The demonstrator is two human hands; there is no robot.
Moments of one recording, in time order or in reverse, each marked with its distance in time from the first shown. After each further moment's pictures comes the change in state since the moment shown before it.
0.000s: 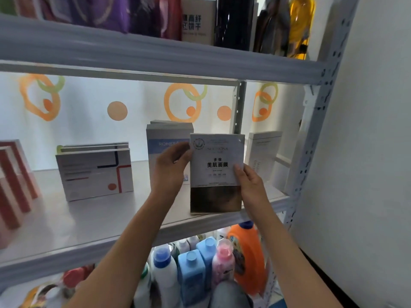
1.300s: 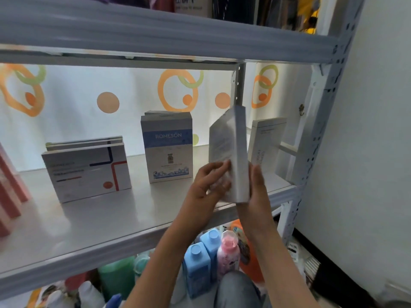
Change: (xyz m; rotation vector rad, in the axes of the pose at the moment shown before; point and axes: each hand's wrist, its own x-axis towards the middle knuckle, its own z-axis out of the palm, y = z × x) left_hand -0.055 -0.026 0.032 -0.212 -0.427 0.050; right_hand -0.050 -0.008 0.027 0.471 -0.010 -0.011
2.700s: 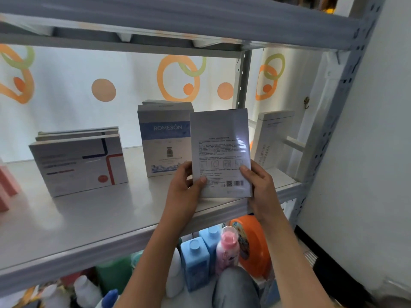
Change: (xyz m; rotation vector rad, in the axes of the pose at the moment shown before) left_hand 0.010 -0.030 -0.027 0.088 0.265 -0.260; right_hand 0.050 0.026 -0.049 -0.278 0.008 0.098
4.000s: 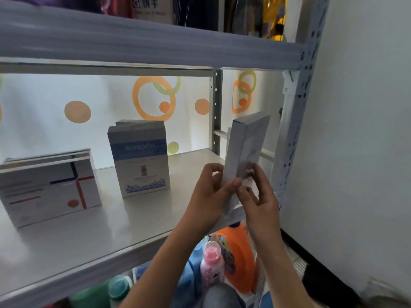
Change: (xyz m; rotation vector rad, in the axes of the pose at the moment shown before) left_hand -0.010 0.053 0.083 -0.116 -0.351 0.116; right_hand -0.046 -0.030 -0.026 -0.199 0.238 -0.299
